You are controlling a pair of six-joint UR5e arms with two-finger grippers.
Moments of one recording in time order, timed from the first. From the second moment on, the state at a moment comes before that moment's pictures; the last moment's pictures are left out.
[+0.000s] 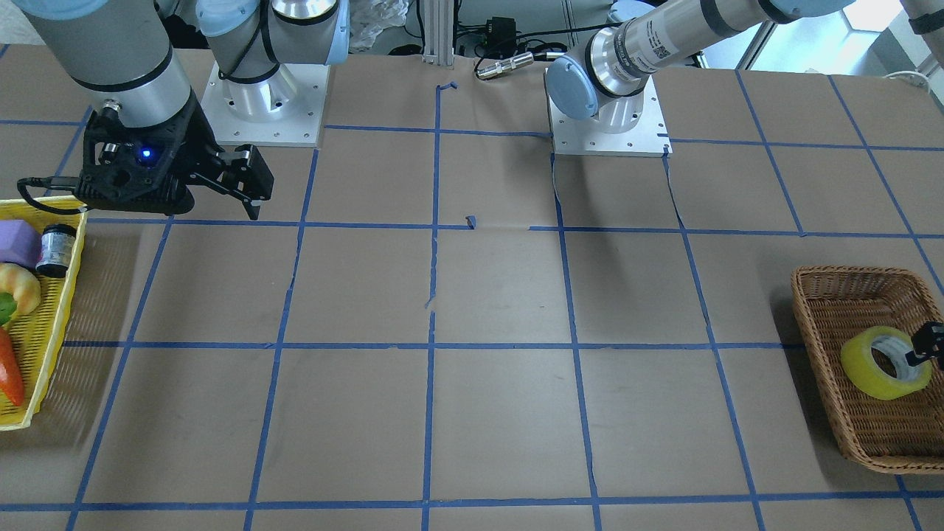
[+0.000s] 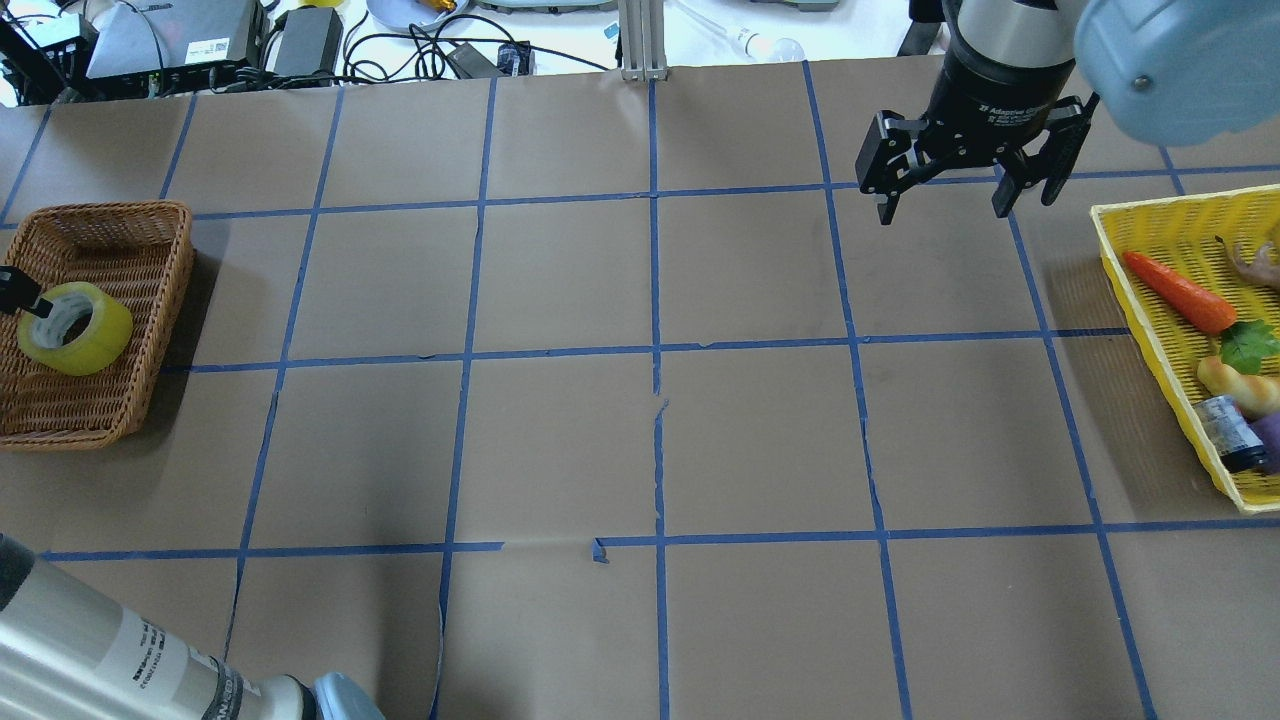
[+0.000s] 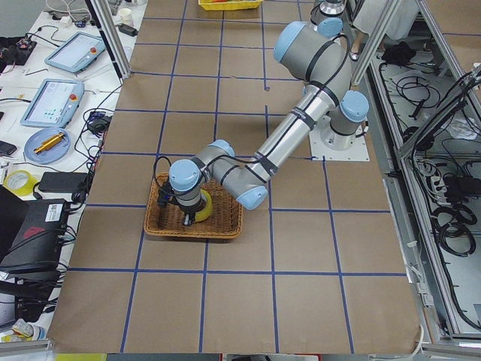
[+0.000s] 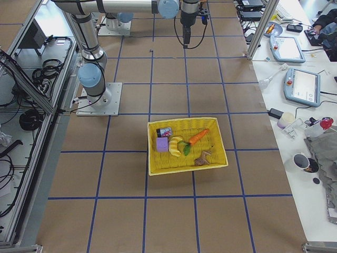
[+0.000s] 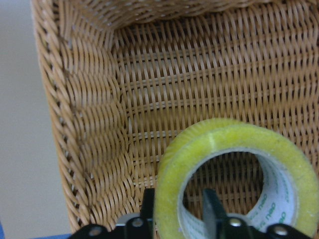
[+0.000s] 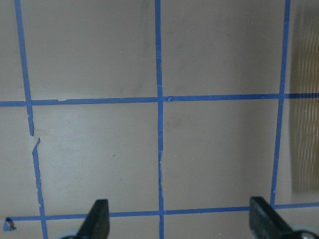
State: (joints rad) left arm -0.80 -2.18 -1.39 -1.08 1.53 0.90; right arm 1.59 -1.49 1.51 -1.56 -1.62 0.03
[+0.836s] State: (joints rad) left arm -1.30 -1.82 -1.42 -1.35 1.61 0.32; right arm 1.59 -1.50 1.50 -1.56 -1.59 0.03
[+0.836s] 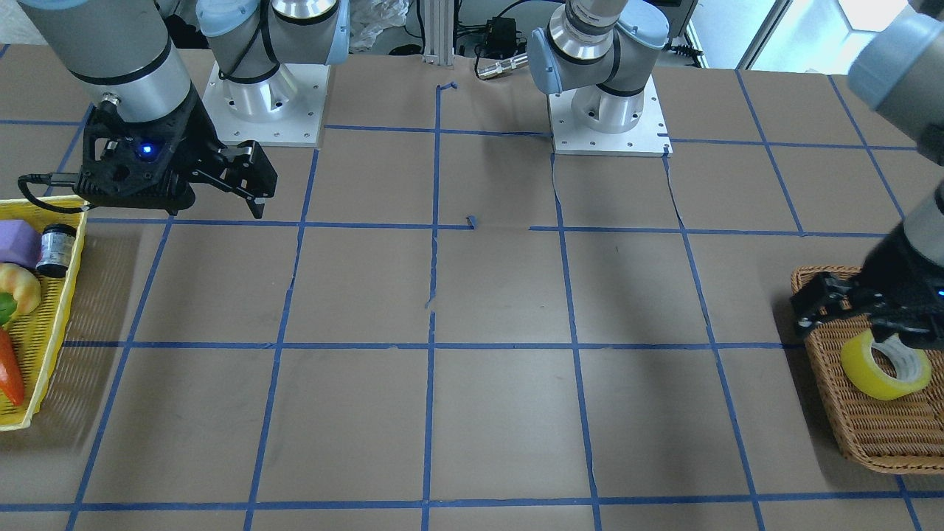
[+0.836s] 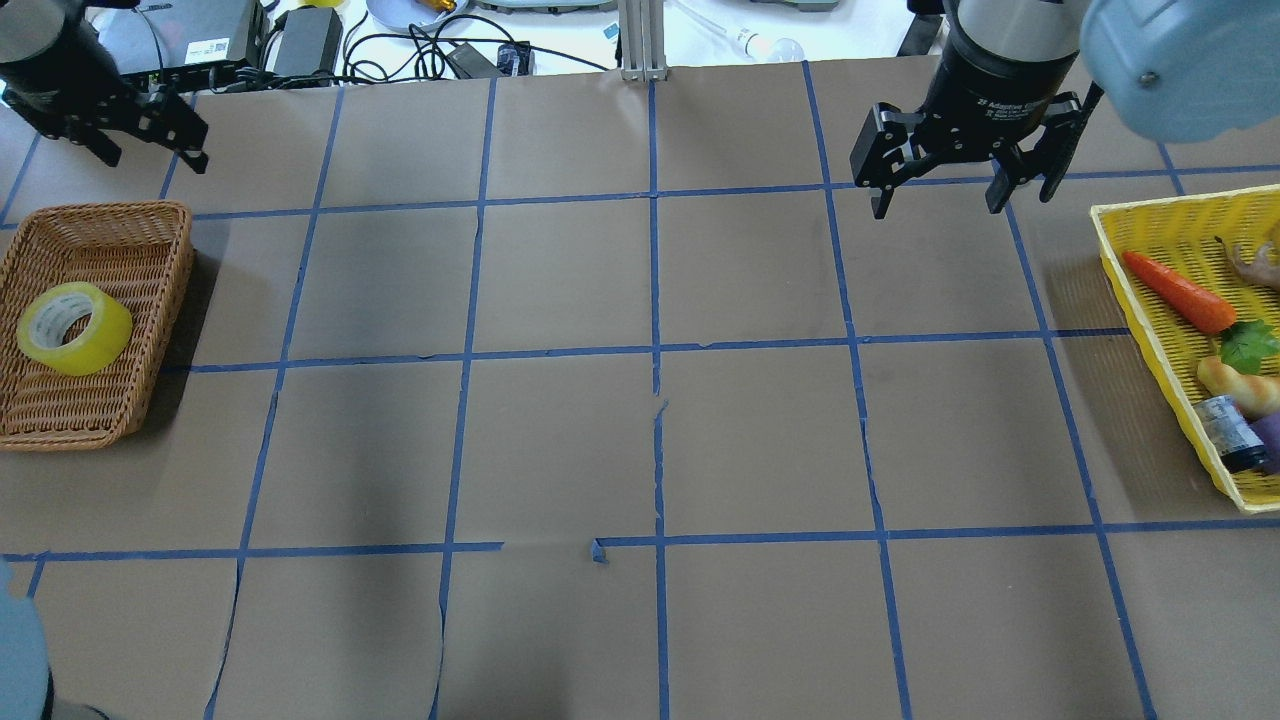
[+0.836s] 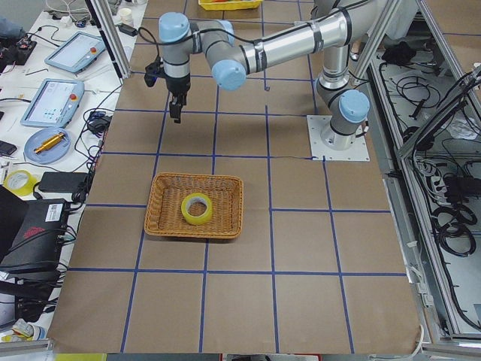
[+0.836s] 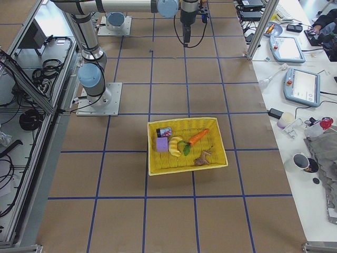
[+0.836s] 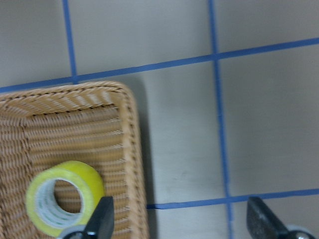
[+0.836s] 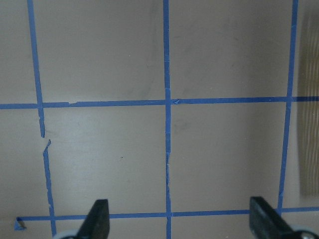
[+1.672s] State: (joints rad) left arm -1.53 -1.55 -1.57 -1.47 1.60 0.01; right arm 1.58 -1.50 1.51 -1.56 -1.59 0.02
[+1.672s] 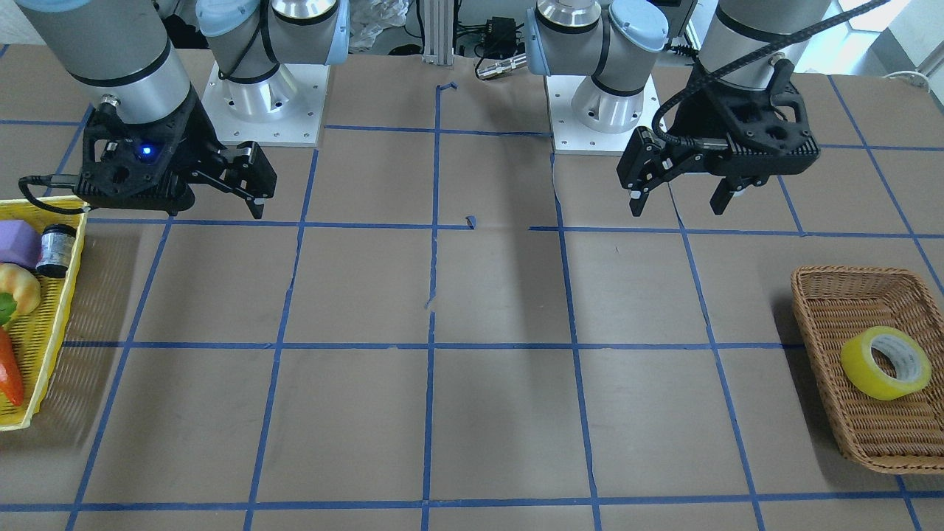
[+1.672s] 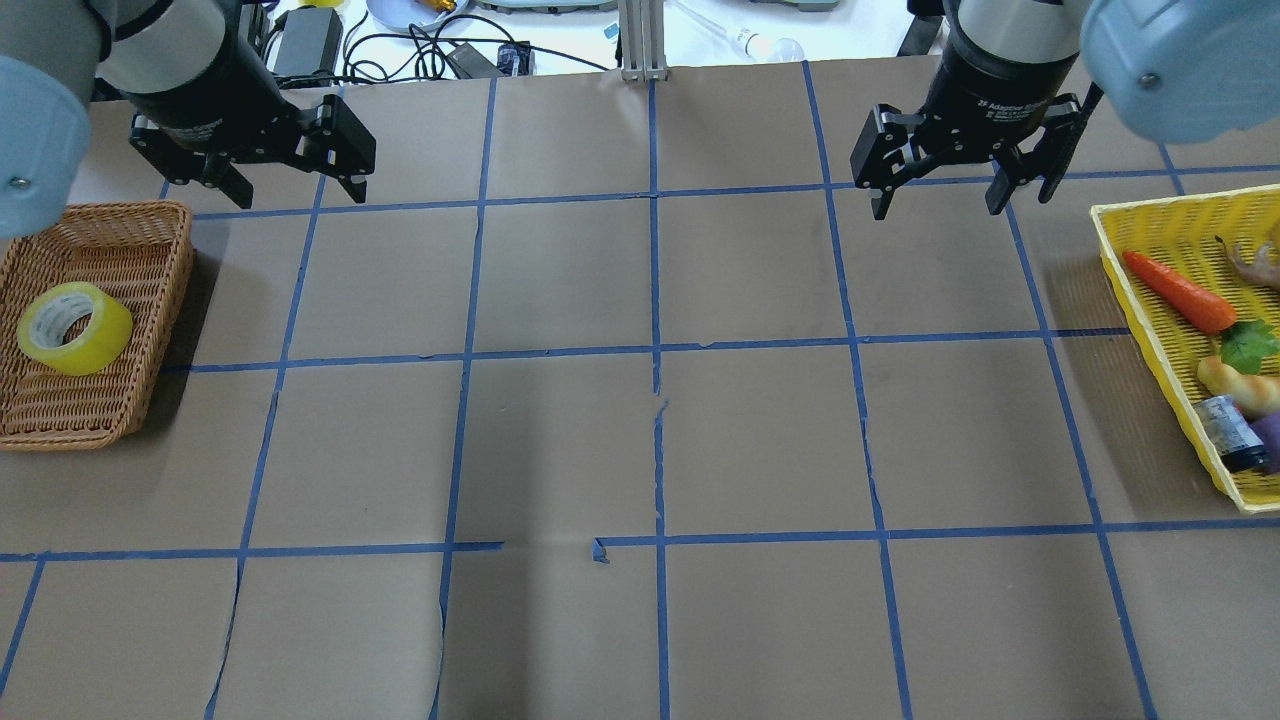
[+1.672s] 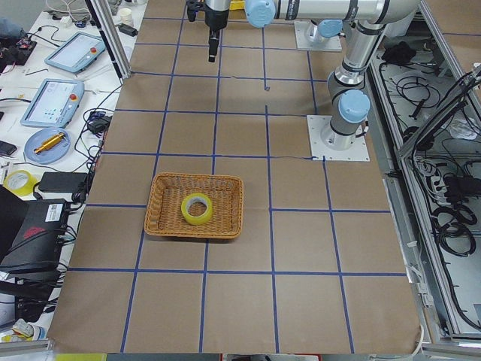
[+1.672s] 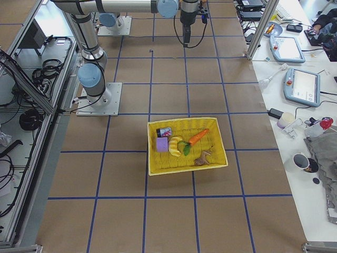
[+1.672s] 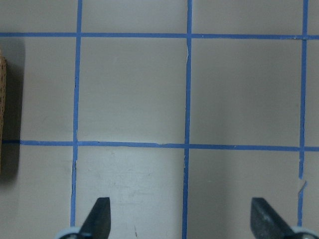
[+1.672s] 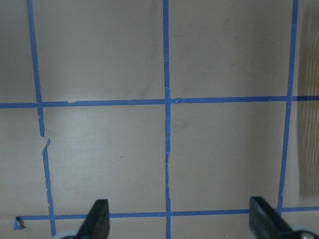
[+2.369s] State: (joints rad) left arm -1.51 -1.53 -1.55 -1.54 1.56 0.02; right arm 1.58 -1.50 1.51 -1.56 -1.59 0.02
